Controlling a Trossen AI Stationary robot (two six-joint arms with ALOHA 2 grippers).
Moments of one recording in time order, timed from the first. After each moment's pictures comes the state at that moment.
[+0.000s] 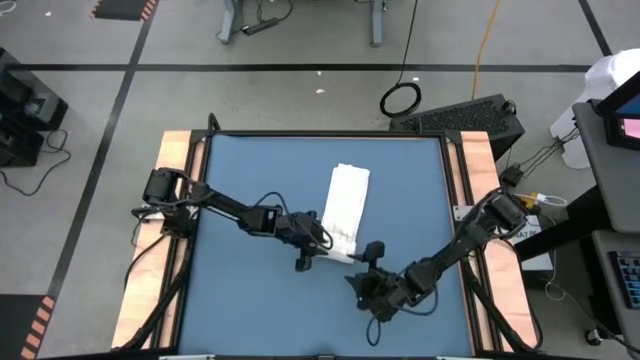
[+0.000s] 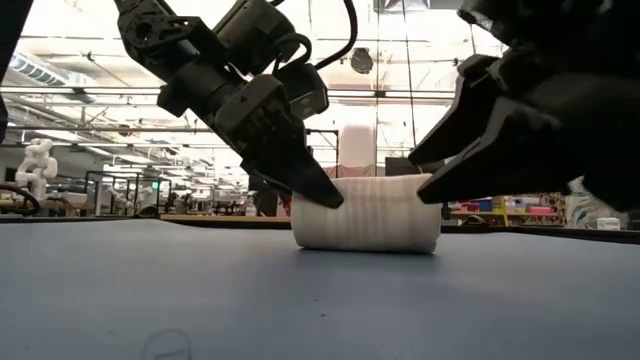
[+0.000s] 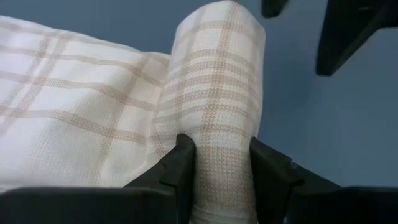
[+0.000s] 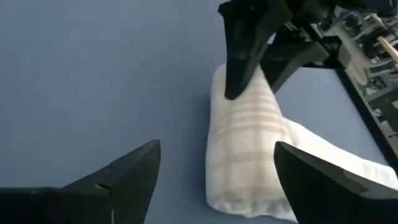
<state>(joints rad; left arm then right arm) -0.12 1.86 0.86 0.26 0.14 -0.14 0.64 1.85 0.92 -0.02 0.89 0.26</state>
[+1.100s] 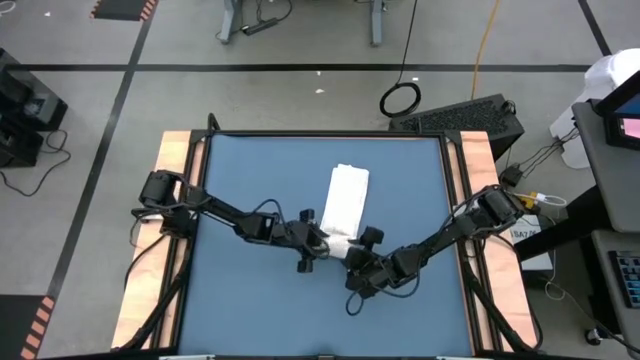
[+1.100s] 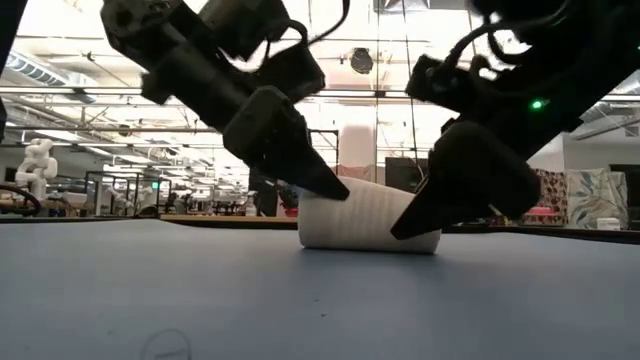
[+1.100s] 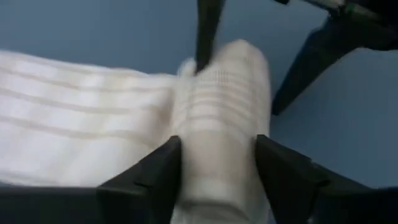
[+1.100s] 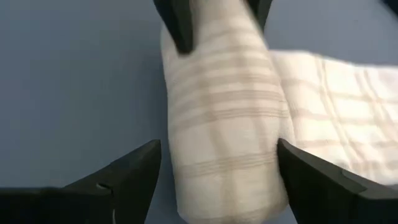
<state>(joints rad) -0.17 1.82 0.86 0.32 -0.13 -0.02 0.49 1.90 0.93 -0.18 0.69 0.63</state>
